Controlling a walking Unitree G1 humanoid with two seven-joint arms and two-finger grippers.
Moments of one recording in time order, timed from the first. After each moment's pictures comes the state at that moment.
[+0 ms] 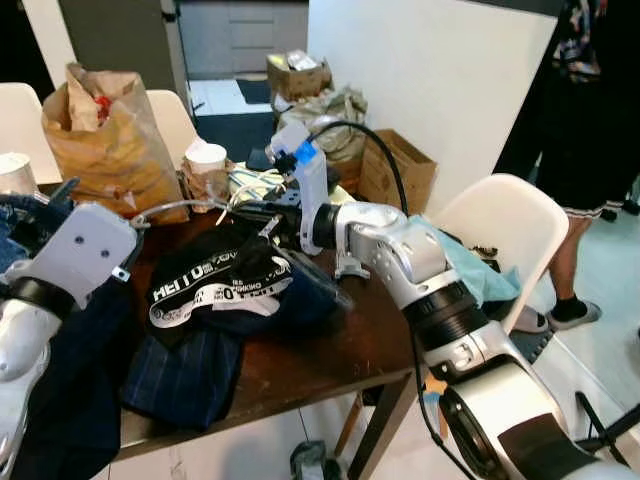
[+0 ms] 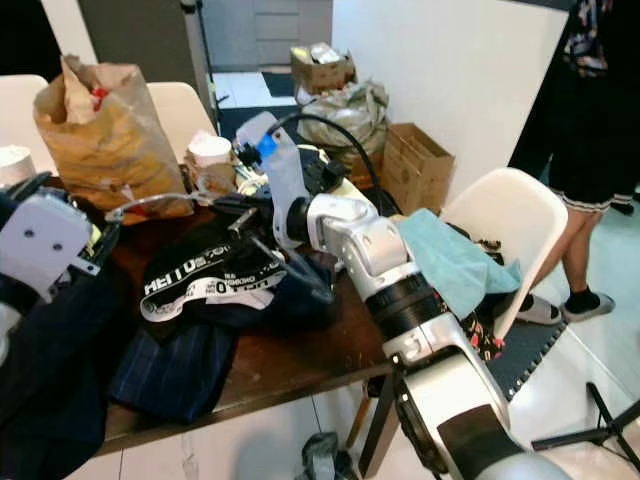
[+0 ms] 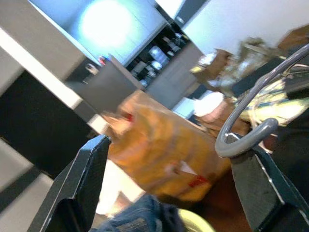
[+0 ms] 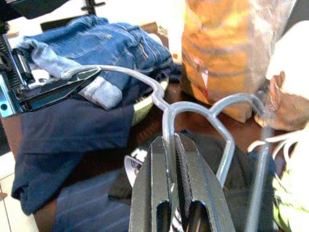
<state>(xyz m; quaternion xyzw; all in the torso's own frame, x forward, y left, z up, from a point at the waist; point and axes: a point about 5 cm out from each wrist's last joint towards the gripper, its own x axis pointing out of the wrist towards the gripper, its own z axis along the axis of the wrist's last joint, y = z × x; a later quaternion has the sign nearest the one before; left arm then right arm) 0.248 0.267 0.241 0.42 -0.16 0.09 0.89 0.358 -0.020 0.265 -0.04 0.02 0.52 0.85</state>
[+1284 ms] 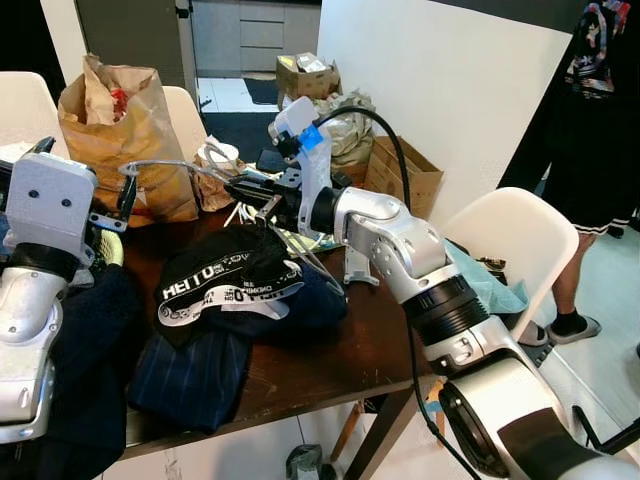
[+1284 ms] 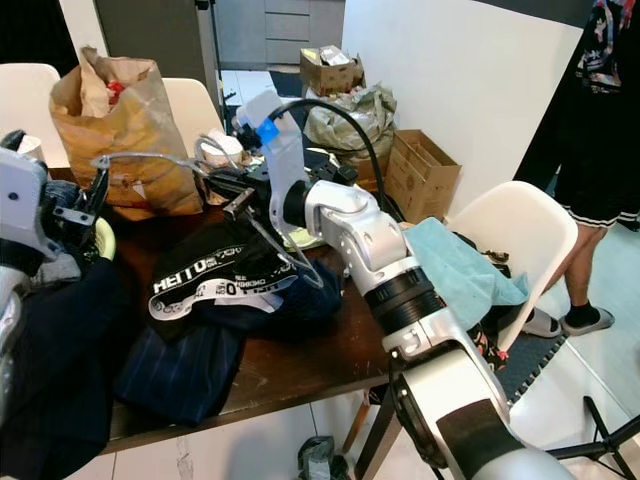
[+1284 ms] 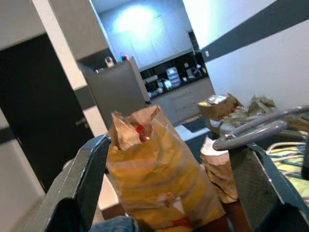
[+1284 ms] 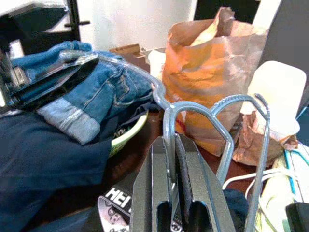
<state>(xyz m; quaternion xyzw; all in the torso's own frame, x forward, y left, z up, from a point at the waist) 0.276 0.260 0.262 0.22 -0.20 0.11 0.95 0.372 -0.023 0.283 -0.02 -0.04 0.47 0.88</state>
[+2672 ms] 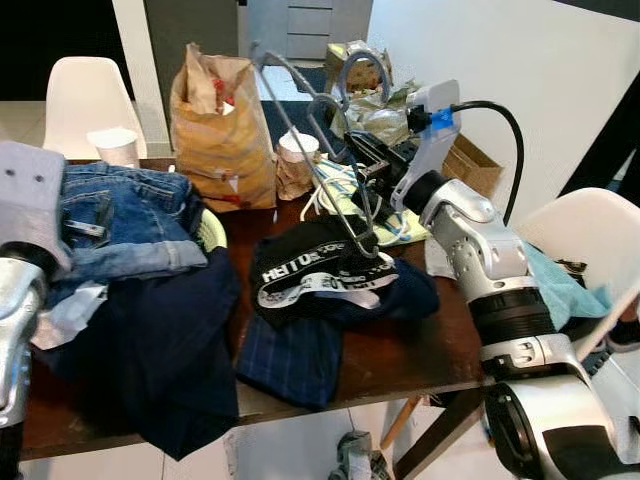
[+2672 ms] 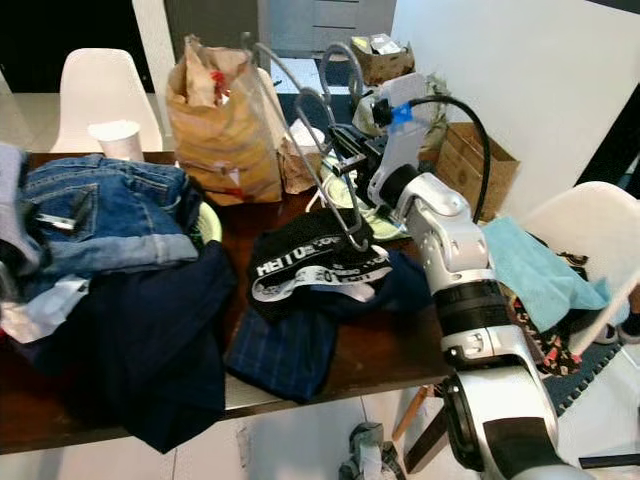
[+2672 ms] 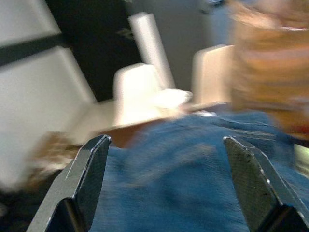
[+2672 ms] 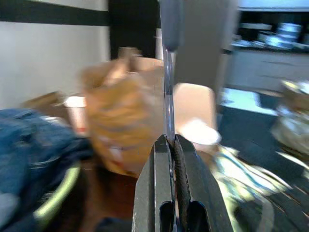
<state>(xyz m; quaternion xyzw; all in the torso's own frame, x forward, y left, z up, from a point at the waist) 0.264 0.316 0.285 0.22 -0.10 0.22 0.95 0.389 -0.136 0.283 0.02 -0.12 0.24 0.96</state>
